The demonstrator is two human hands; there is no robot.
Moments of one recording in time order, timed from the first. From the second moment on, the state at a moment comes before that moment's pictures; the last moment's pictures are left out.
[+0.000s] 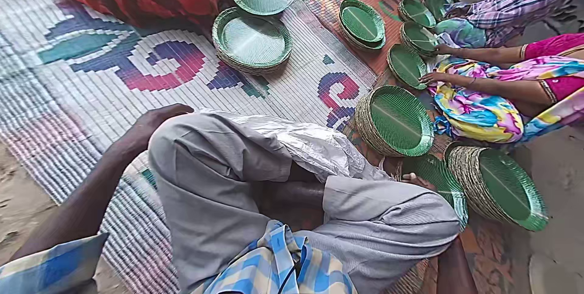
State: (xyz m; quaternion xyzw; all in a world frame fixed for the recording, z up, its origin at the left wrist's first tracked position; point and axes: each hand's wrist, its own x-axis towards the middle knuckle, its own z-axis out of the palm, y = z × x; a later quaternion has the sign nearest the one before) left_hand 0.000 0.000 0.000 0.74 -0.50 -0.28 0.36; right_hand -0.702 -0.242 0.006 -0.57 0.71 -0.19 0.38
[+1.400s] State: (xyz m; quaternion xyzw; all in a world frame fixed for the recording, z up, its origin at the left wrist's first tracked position) left_hand -0.245 -0.227 -0.047 0.68 -0.59 -0.43 -0.05; right_hand -0.455 -0.317 -0.063 -0.81 0.48 0.19 0.28
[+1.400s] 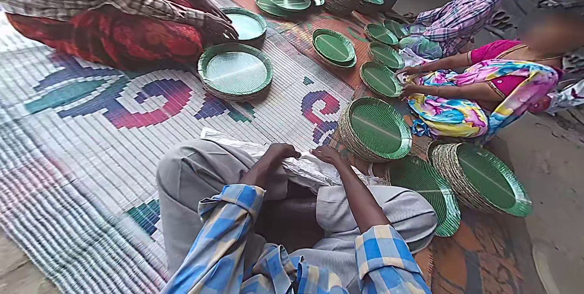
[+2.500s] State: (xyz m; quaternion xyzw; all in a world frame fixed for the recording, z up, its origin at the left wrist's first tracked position) left_hand -0.257 -0.208 -0.022 0.64 -0.67 -0.37 -0.02; right_hand -0.459 -0.322 0.022 -0.89 0.38 0.03 0.23
